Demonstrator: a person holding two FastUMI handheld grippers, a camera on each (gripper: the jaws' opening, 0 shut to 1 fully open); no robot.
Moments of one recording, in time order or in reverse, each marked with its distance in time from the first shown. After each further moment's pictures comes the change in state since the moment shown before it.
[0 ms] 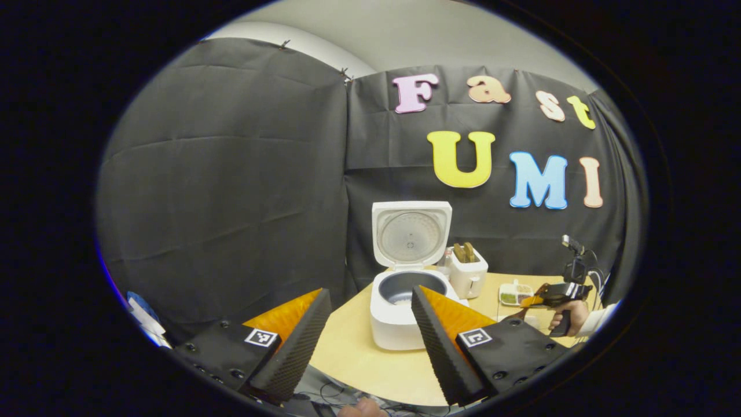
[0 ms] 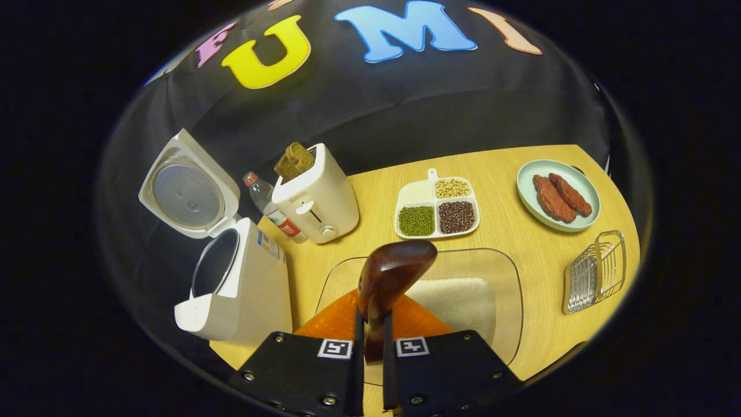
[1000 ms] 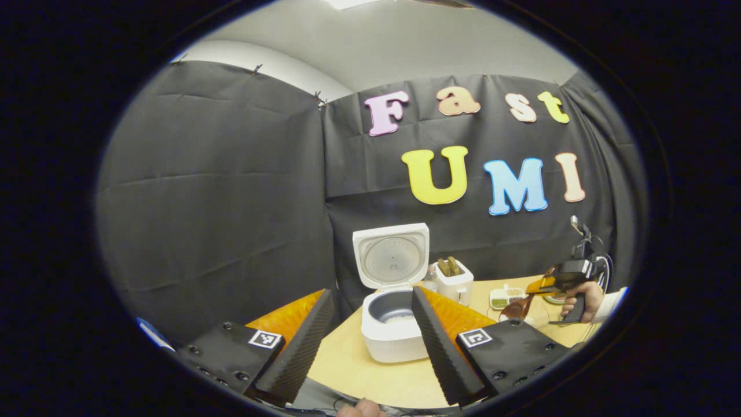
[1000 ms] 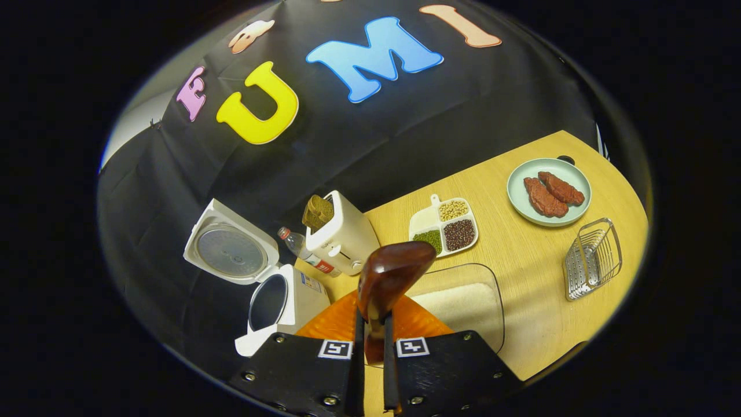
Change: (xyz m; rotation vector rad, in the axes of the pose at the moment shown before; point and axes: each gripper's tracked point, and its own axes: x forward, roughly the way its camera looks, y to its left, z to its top) left arm -0.023 -0.029 0.045 0.107 -0.113 -0.075; right arm -0.071 0.015 0.047 0.165 -0.135 0.124
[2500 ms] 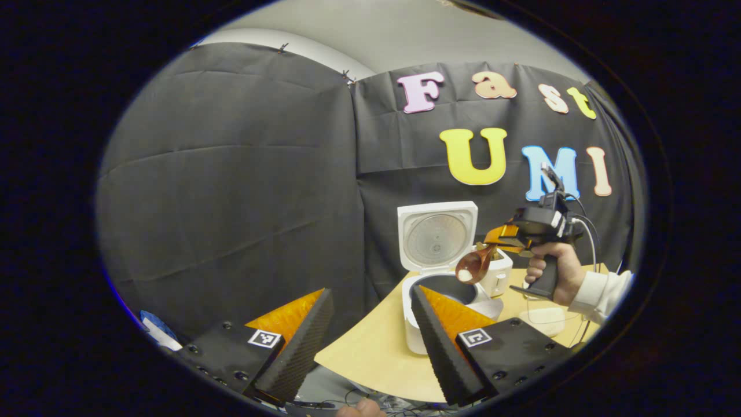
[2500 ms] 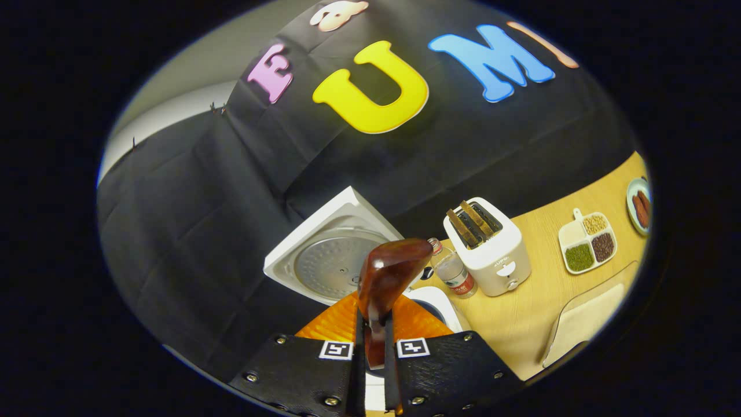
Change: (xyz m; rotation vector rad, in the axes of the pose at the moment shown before) left arm 0.043 0.104 -0.053 -0.037 0.111 0.128; right arm 0.111 0.275 -0.038 -0.206 -0.060 0.258
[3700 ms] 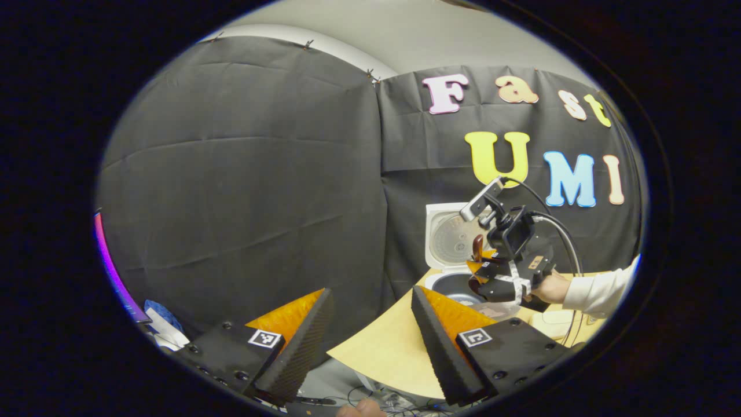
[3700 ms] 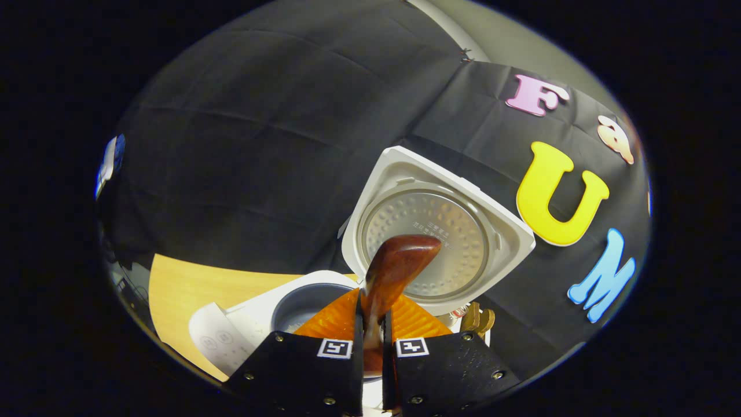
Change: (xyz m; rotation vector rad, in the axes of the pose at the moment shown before) left arm -0.030 0.042 -0.001 -0.046 -0.003 0.072; right arm 0.018 0.057 -0.072 -1.101 -0.017 0.043
